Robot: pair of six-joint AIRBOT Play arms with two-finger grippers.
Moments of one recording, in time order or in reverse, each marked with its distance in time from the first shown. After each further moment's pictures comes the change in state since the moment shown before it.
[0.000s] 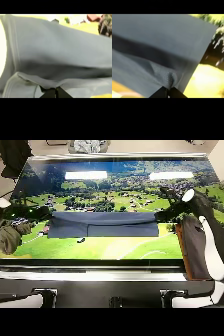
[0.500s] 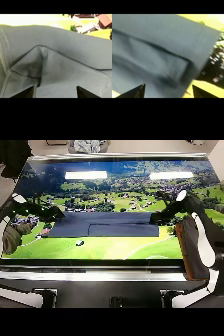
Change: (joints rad) left arm -0.031 -0.215 0.150 -0.002 -0.061 -0.033; right arm -0.021 -0.112 0.077 0.000 0.068 0.013
